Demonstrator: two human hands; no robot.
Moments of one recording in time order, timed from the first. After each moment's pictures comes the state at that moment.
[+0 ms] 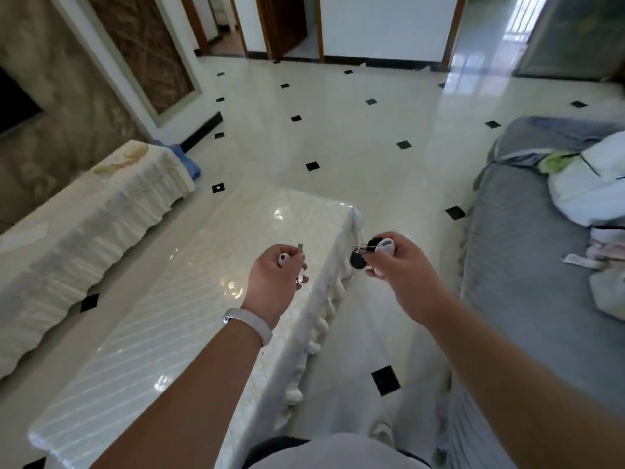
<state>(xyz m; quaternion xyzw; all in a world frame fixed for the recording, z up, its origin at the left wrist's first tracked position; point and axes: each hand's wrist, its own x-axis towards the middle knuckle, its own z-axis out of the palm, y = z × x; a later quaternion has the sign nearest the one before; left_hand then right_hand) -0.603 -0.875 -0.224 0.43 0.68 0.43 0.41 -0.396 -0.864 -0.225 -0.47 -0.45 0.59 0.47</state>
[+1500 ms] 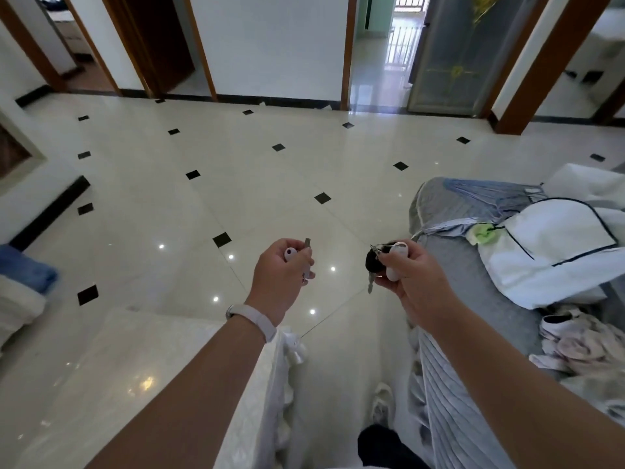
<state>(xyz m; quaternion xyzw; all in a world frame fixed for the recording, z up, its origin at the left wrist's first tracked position) -0.422 -0.296 -0.208 0.51 0.53 0.41 0.54 -0.218 -0.353 -0.211 -0.55 -0.30 0.52 0.59</state>
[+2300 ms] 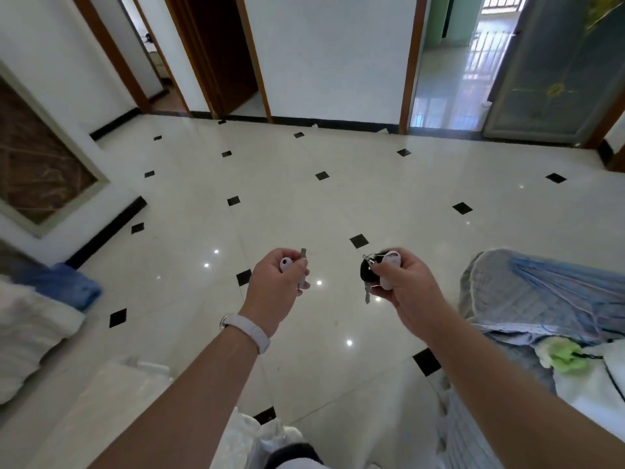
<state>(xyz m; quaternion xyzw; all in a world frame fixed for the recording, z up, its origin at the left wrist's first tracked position) -0.245 -0.015 -0.181 0.48 0.61 0.44 0.44 -0.037 -0.022 -0.206 -0.50 -0.35 0.59 0.52</state>
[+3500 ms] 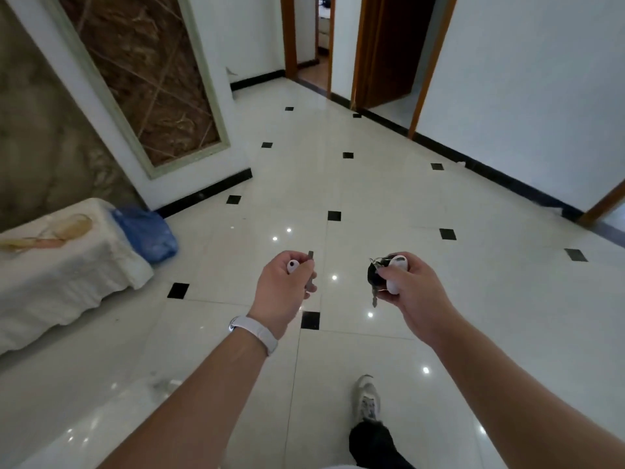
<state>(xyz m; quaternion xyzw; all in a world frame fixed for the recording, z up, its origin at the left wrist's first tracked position) -0.566 0.367 -0.207 0.26 0.70 0.56 0.37 -0.383 0.460 -0.209 -0.47 -0.50 0.65 0.33</state>
